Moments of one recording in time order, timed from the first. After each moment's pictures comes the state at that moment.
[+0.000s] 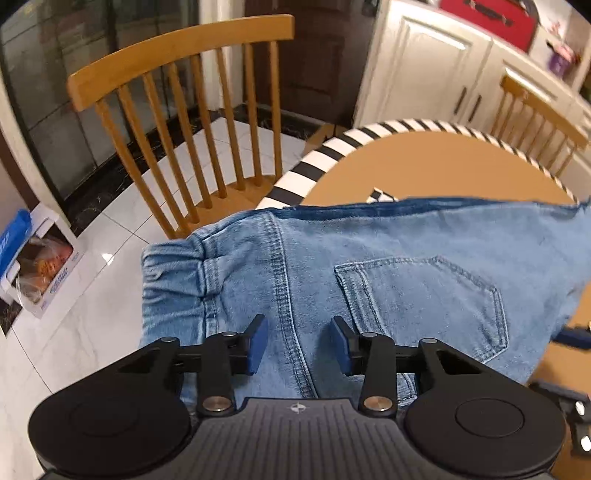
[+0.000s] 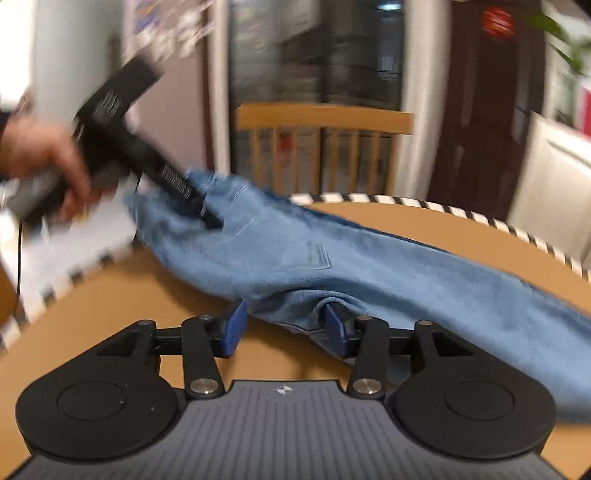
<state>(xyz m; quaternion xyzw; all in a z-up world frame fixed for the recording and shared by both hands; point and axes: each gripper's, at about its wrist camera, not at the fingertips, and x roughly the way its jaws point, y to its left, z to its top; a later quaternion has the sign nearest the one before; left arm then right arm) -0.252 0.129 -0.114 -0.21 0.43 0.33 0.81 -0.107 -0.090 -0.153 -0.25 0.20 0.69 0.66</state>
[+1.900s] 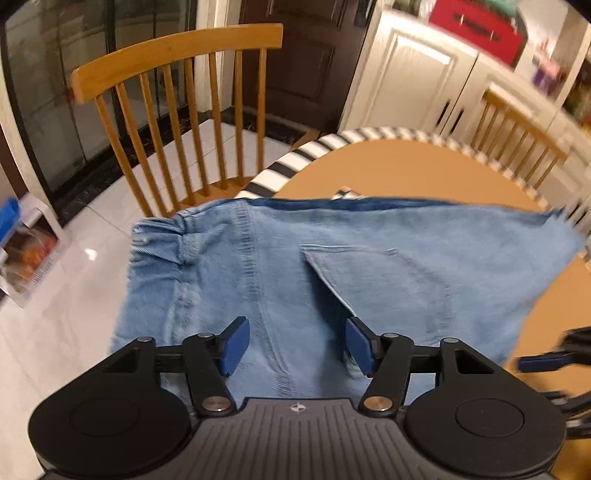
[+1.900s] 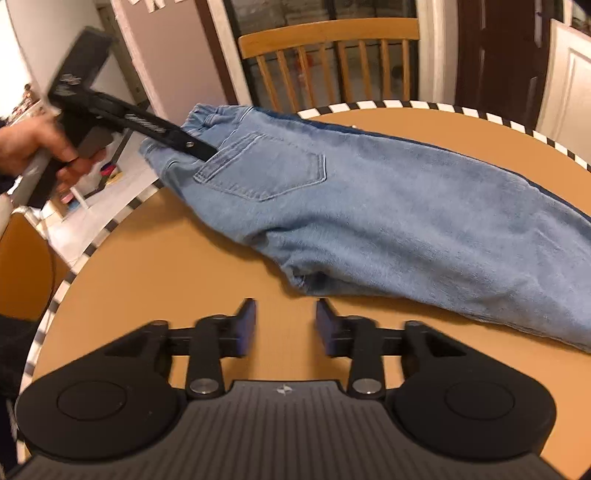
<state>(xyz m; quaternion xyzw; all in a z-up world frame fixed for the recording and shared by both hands) -0.268 0.101 -0.105 -0.25 0.39 0.32 0.83 -0.088 -0.114 -0.144 -0.24 0.36 0.68 0.59</state>
